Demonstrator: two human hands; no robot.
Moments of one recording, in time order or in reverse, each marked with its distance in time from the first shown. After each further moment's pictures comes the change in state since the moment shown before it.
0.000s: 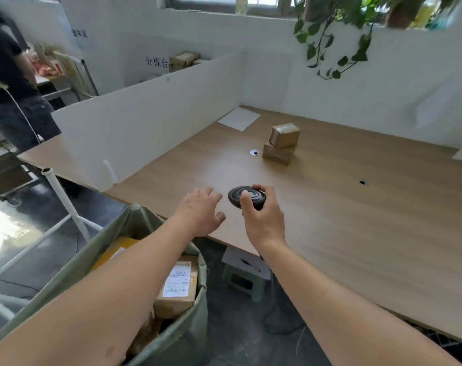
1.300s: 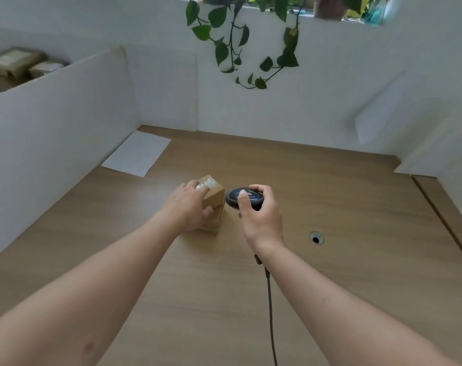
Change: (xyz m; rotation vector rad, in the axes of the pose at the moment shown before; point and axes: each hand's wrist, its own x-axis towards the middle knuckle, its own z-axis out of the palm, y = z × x) left_hand 0.600 0.144 -0.016 -0.074 -0.104 0.212; right_hand 0.526 0.079 -0.124 -0.070 0.294 0.227
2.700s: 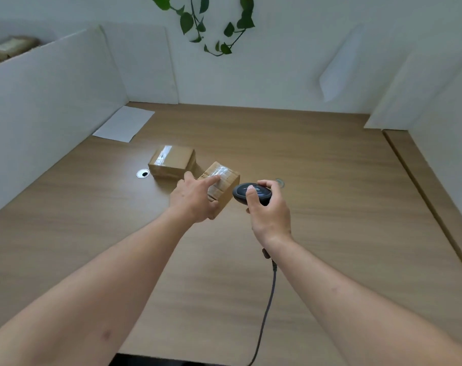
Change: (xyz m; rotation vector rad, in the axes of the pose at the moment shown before) left_hand -0.162 0.196 0.091 -0.056 0.044 -0.159; right_hand -0.137 0.126 -0.193 0.064 -0.029 0.031
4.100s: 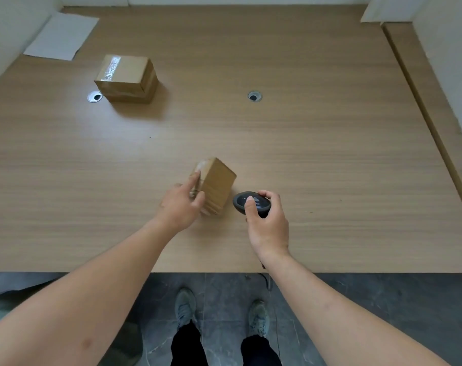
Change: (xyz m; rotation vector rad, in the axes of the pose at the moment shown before) left_hand -0.115 -0.003 0.196 -0.265 -0.182 -0.075; right_hand -0.120 0.200 -0.047 -0.068 0.051 0.325
